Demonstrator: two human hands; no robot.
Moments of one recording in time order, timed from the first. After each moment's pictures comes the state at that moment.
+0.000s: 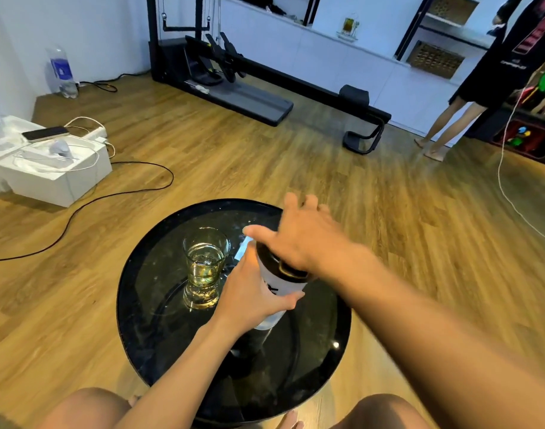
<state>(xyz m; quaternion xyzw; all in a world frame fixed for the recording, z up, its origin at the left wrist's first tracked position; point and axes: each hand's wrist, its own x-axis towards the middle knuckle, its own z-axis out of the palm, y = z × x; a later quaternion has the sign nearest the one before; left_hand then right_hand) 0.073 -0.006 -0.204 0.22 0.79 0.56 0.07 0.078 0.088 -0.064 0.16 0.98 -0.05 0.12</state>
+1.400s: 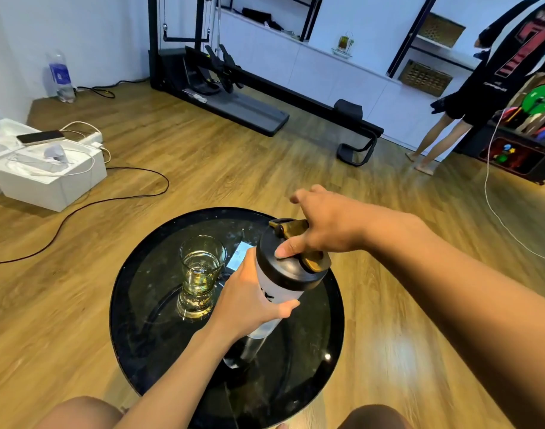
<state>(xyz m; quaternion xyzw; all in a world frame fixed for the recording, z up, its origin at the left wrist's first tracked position) 0.072 -0.007 -0.201 0.24 0.78 0.58 0.06 0.081 0.104 0.000 0.06 0.98 -0.01 0.21</state>
